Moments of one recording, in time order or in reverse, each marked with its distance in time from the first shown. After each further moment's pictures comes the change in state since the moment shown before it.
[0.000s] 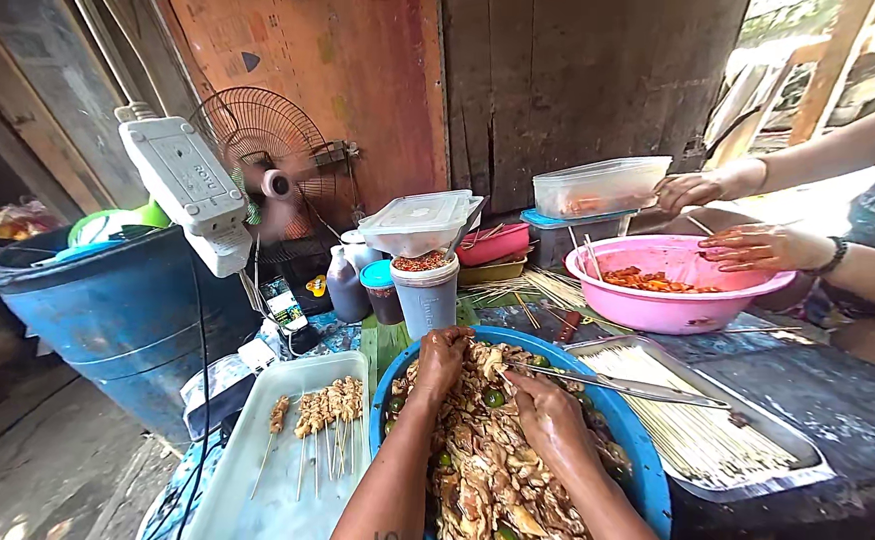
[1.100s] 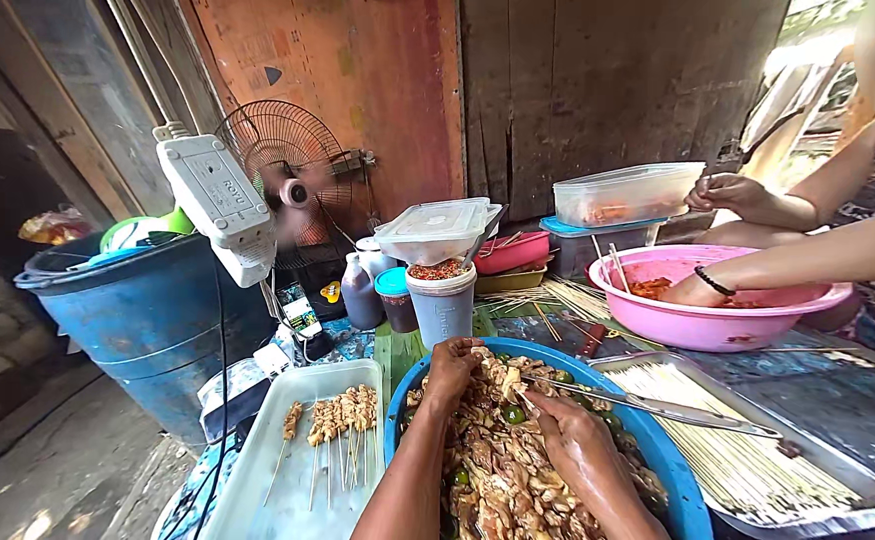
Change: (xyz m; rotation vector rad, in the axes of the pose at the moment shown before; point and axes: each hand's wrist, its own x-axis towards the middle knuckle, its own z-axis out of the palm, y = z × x) left_hand 0.011 -0.019 0.003 -0.458 0.017 -0.205; right_hand -0.005 0.008 0.002 -0.019 0.001 -0.057
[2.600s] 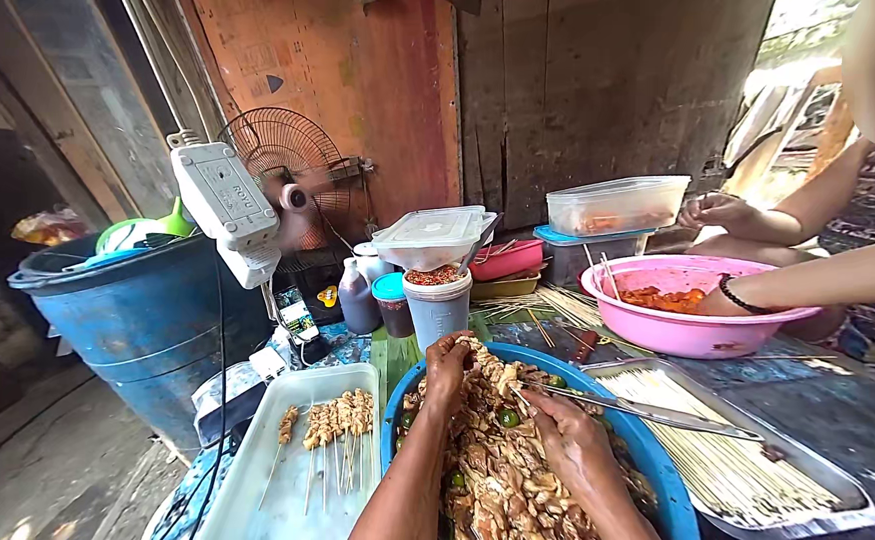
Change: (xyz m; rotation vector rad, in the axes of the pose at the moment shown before) left_hand -0.003 0.007 0.008 -0.230 0.120 0.065; right_hand 0.002 0.002 -0.001 0.110 0.076 -0.034
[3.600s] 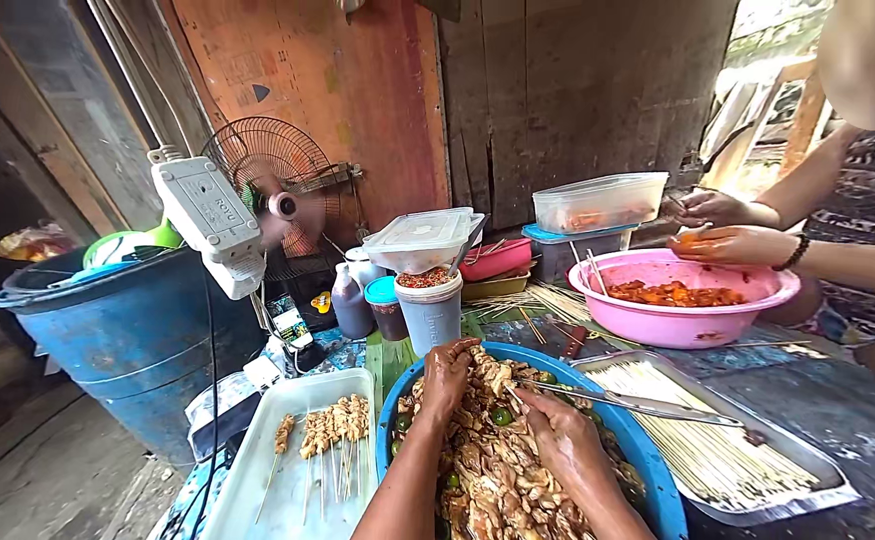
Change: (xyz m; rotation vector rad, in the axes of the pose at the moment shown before) left_hand 0.000 -0.002 -0.005 0.547 -0.139 0.227; right_hand 0.000 -0.004 -0.004 0.020 -0.019 0.079
